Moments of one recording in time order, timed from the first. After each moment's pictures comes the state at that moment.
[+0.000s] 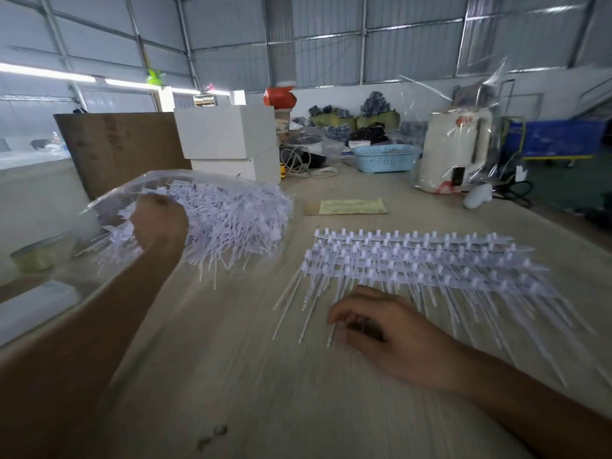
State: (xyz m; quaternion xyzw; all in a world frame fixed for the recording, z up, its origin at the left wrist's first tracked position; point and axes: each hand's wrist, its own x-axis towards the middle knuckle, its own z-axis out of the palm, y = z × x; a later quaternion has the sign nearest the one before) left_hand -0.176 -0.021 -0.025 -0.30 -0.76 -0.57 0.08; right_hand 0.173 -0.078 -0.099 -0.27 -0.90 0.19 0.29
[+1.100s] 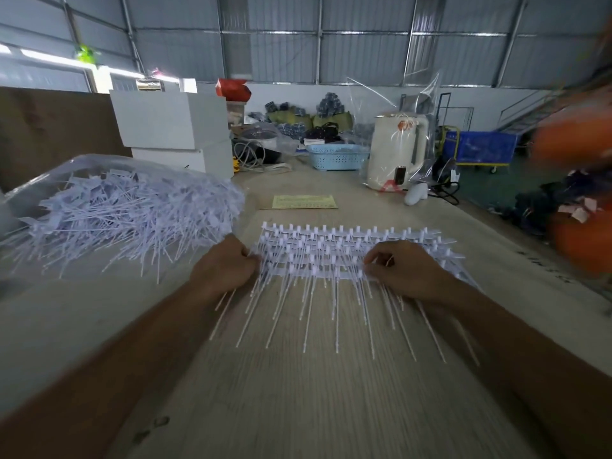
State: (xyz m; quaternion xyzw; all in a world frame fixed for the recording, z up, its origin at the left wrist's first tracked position) left_hand -0.054 -0.004 -0.099 -0.62 -0.73 -0.28 -0.10; right_hand 0.267 -0.013 -0.076 -0.55 -0.80 0.10 0.24
